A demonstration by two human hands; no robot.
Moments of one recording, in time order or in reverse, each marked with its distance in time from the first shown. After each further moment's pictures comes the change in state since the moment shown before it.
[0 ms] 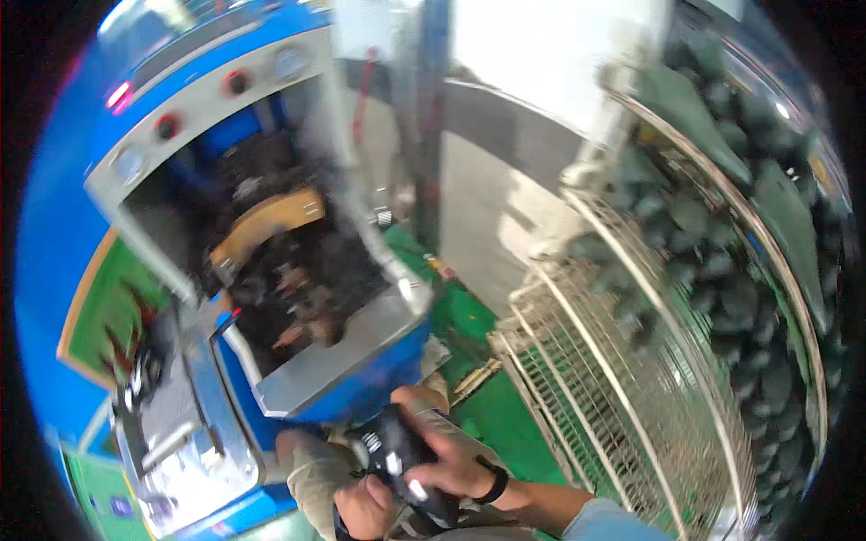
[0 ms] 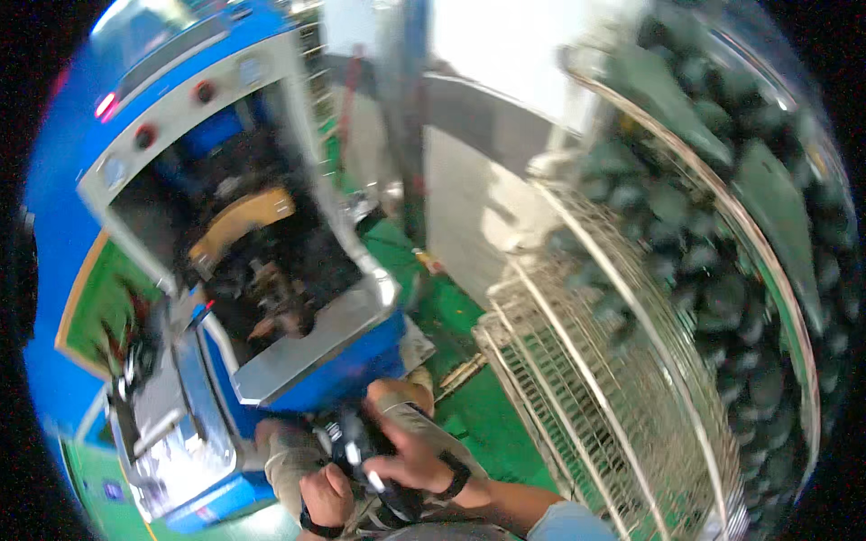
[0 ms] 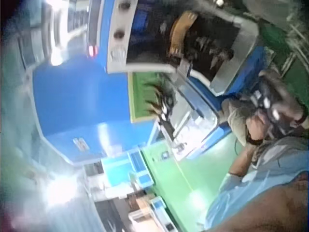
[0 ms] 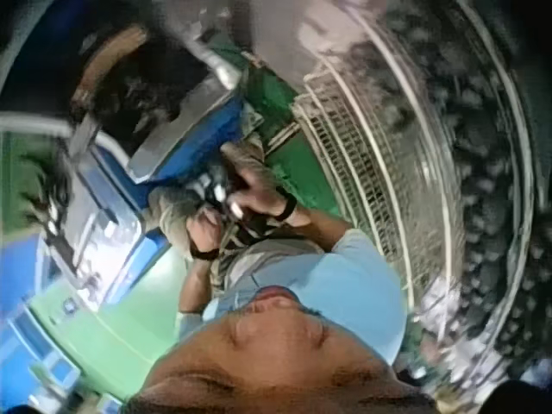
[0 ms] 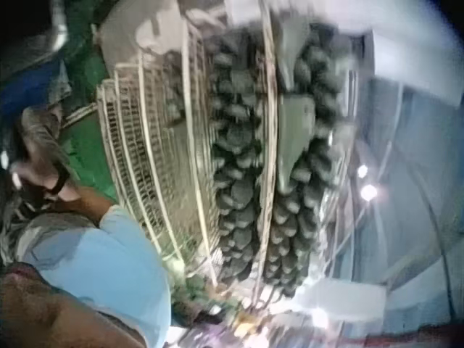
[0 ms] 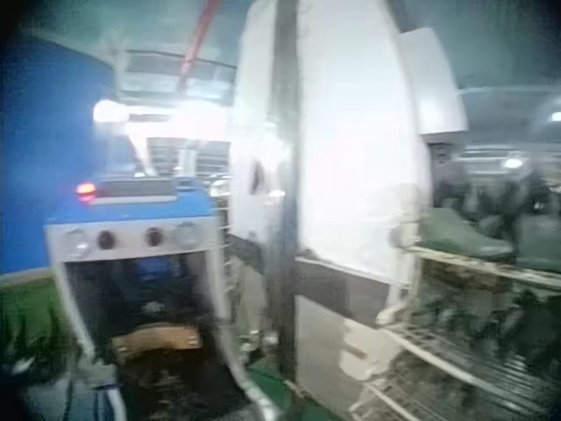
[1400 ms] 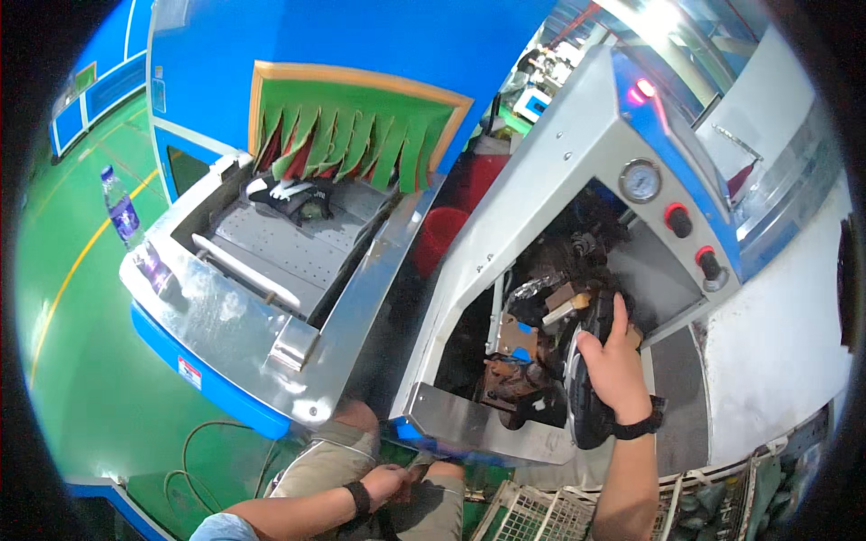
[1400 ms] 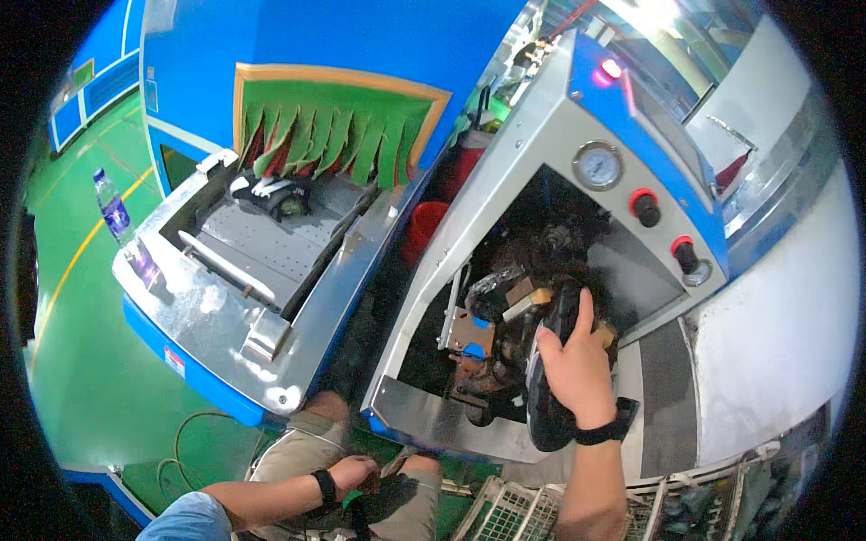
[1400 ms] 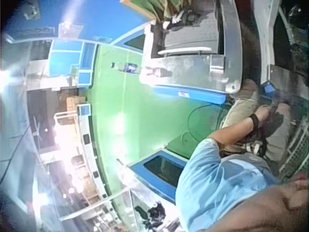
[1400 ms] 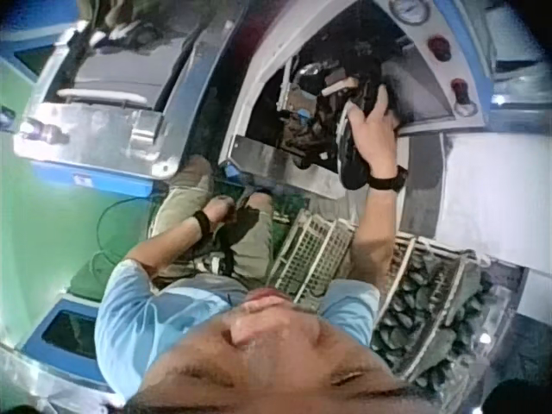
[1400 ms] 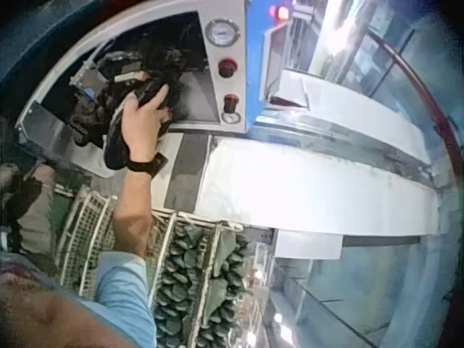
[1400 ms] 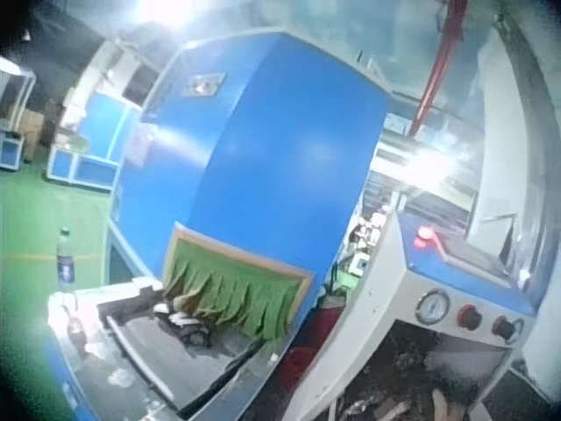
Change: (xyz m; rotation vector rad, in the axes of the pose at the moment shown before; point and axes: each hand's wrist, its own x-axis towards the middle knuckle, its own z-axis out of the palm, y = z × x) left_hand 0.038 -0.113 0.058 -1.515 -0.191 -1.197; right_hand 0.346 -0.179 0.006 -1.112 -0.059 -0.127
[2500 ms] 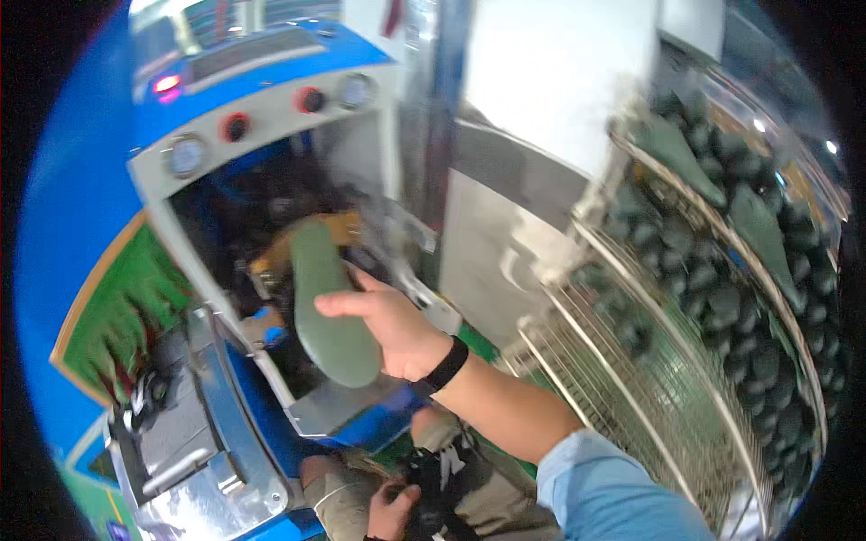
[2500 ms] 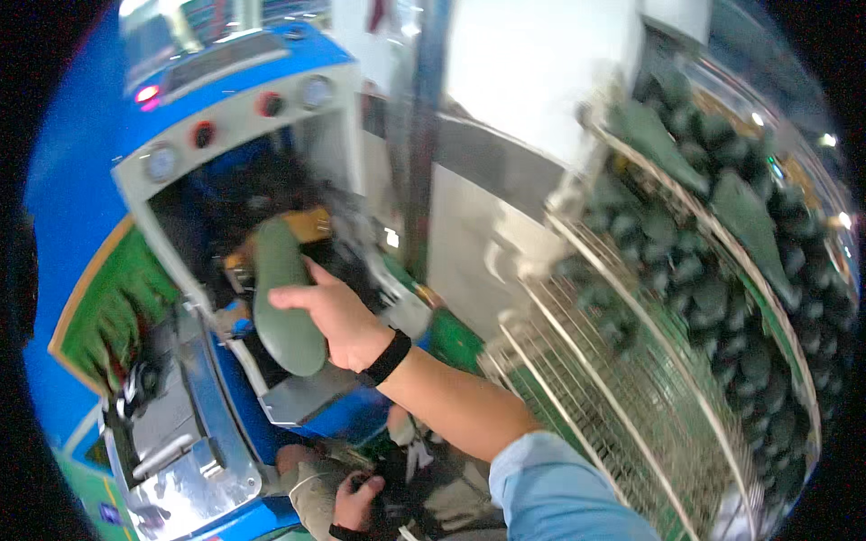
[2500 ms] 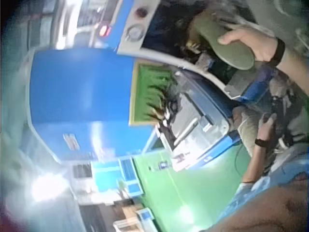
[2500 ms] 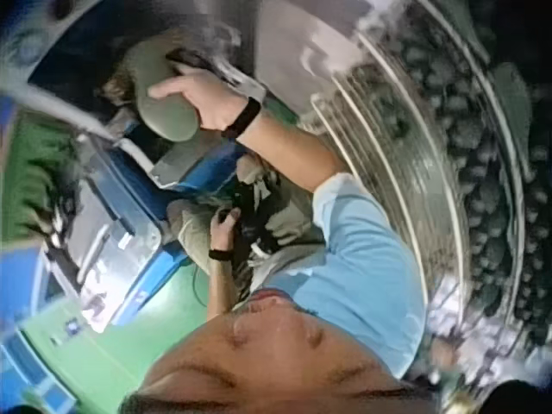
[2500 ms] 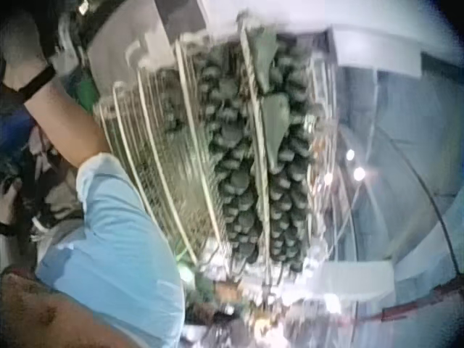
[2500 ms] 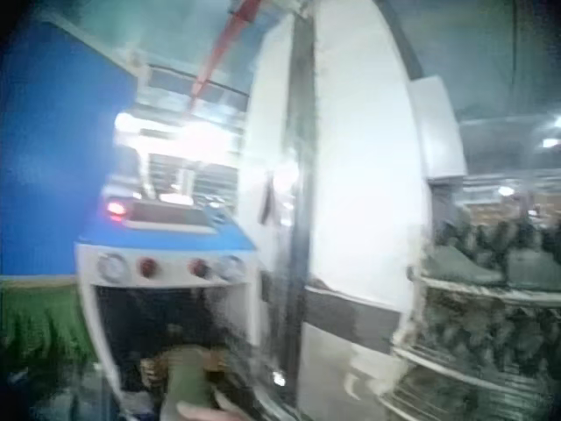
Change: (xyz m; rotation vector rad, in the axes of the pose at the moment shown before) left_hand -0.088 -0.011 0.025 0.438 -0.168 0.269; right_hand -0.104 -0.014 0.004 1.987 -0.053 0.281
